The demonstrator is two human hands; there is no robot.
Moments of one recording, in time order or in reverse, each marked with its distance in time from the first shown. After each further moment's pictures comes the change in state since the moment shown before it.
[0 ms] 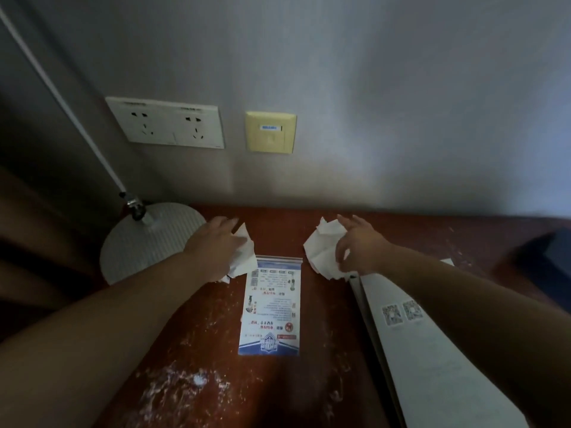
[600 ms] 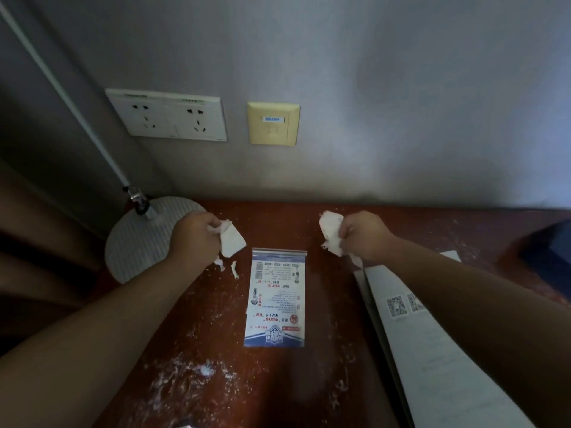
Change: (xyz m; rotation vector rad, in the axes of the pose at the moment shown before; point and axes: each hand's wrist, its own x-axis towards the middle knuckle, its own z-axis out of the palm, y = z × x) left_hand -0.017 -0.013 0.008 -0.878 0.453 -0.436; right_hand -0.017 -0.015 -0.009 0.265 0.276 0.085
